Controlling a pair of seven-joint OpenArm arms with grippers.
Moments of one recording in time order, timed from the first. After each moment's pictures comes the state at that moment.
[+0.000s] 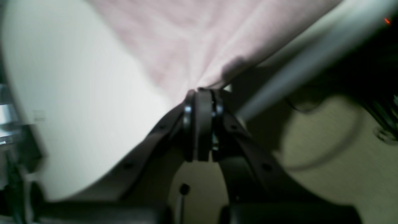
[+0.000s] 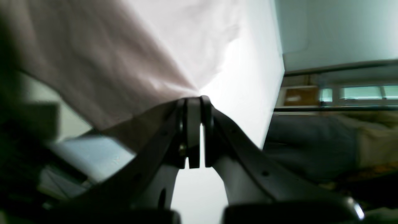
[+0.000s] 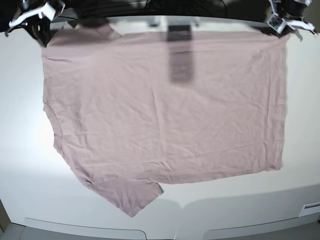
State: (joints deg) left arm 52.2 -36.8 3.3 104.0 10.1 6.2 10.7; right arm -68.4 53.8 -4.2 108.6 -24.5 -36.9 -8.7
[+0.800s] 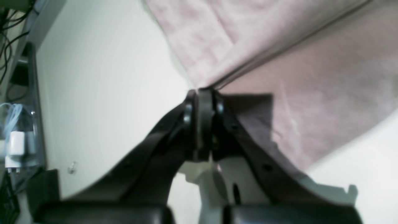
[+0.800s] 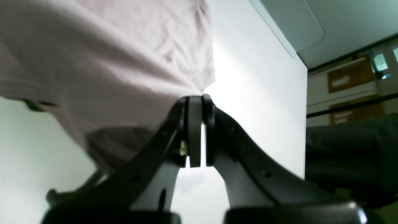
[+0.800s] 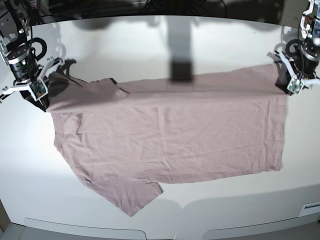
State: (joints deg) left arm 24.9 -36.0 -0.4 90.6 -0.6 -6.9 9.3; right arm -36.9 52.4 0.9 105.8 3.5 -7.9 -7.2
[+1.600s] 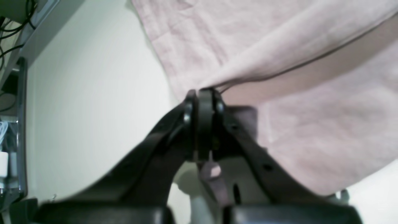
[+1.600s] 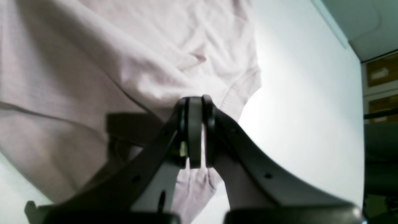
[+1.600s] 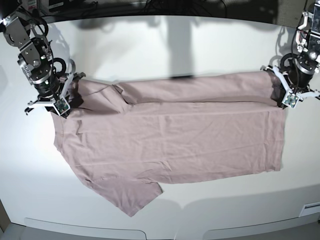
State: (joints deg) left arm 17.5 -31.1 -0.5 86.5 -0.3 -11.8 7.3; right arm -10.2 46.5 -21.7 82.7 4.9 -5.2 -5.5
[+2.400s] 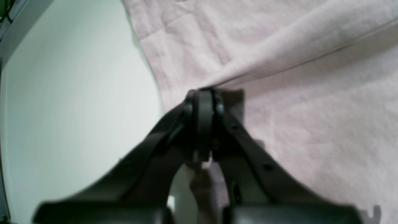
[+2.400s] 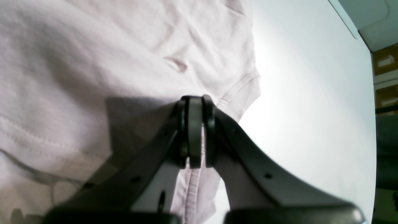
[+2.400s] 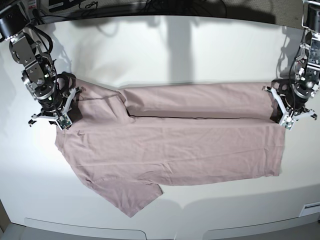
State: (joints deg) left arm 0.6 -29.8 4.8 67.5 -0.1 -15.8 7.0; right arm 0.1 41.7 -23.5 72.9 4.9 -1.0 -5.7
